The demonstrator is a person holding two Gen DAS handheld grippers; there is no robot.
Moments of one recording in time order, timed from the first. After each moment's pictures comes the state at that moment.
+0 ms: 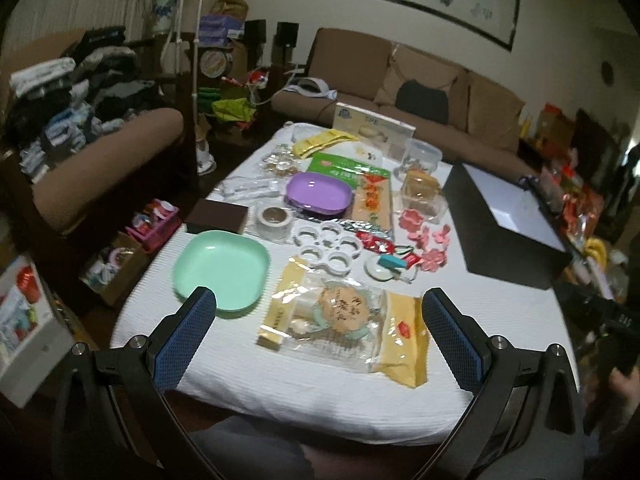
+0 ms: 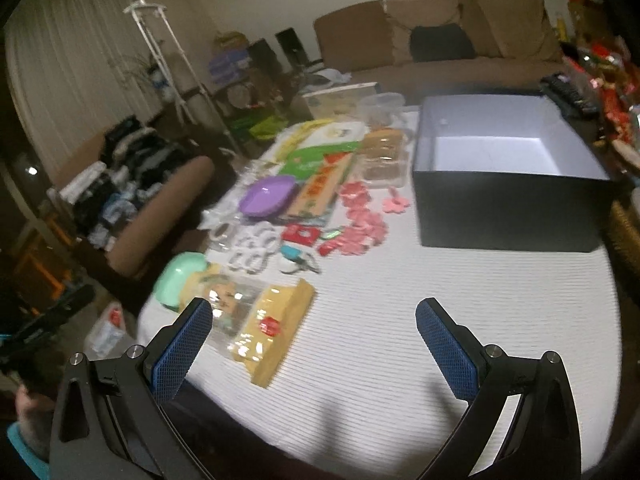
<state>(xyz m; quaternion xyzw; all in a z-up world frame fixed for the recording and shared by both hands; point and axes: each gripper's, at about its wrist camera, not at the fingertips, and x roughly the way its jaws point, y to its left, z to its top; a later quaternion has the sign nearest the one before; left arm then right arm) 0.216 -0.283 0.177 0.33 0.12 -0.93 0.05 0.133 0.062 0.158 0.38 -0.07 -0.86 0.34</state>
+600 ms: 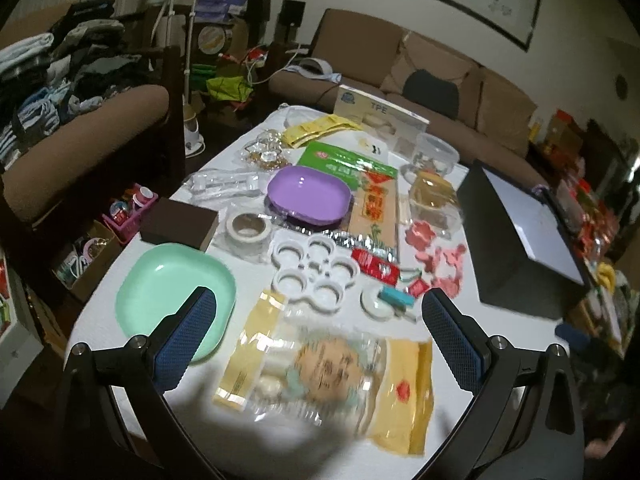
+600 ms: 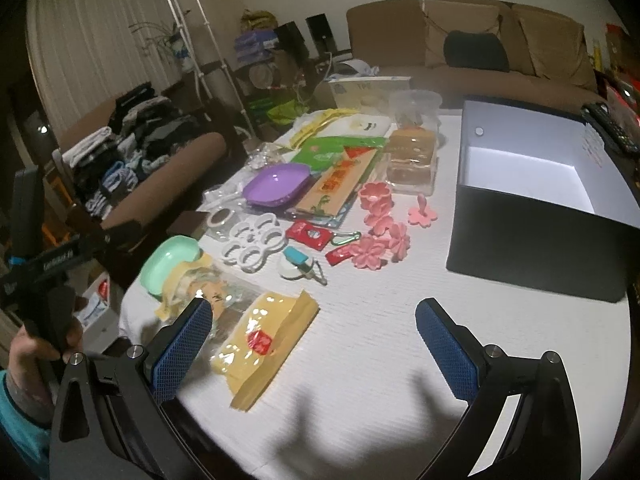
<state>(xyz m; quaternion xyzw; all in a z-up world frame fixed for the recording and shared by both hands) 0.104 -0.286 0.148 0.36 0.16 -0.92 0.06 0.097 0.015 0.132 0.37 0.01 -0.86 0.35</state>
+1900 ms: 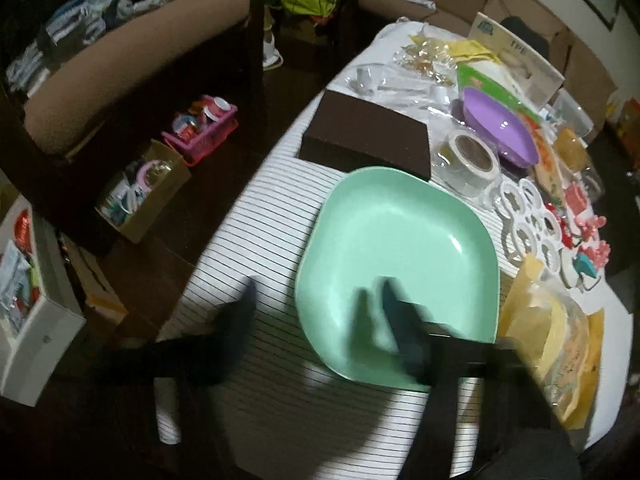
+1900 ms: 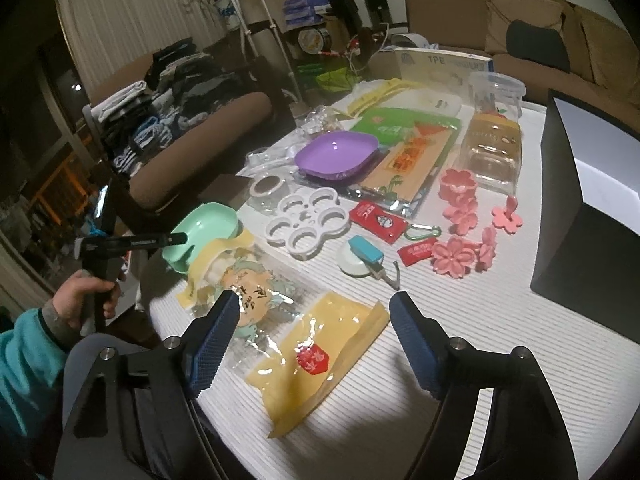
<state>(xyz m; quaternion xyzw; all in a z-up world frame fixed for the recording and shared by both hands) 0.093 -0.456 0.019 0.50 0.18 -0.83 0.14 0.092 -0.058 0.110 0.40 0.05 -0.80 0.44</state>
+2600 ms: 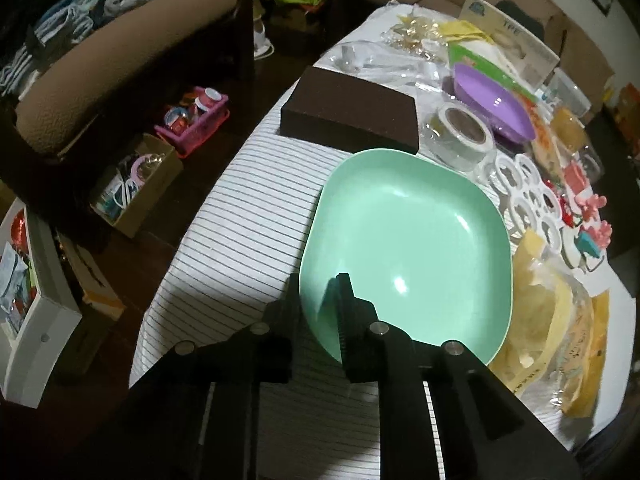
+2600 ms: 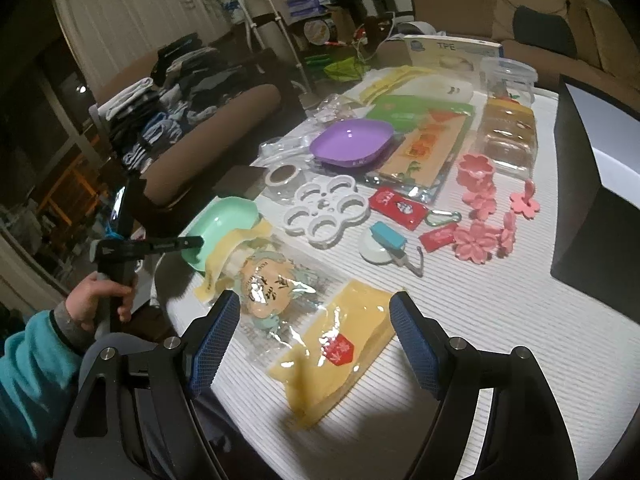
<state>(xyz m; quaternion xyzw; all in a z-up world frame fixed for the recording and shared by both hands) 0.092 -0.444 0.014 0.52 0.16 -0.83 0.13 0.098 -0.072 0.109 0.42 0.05 -0.79 0.45</state>
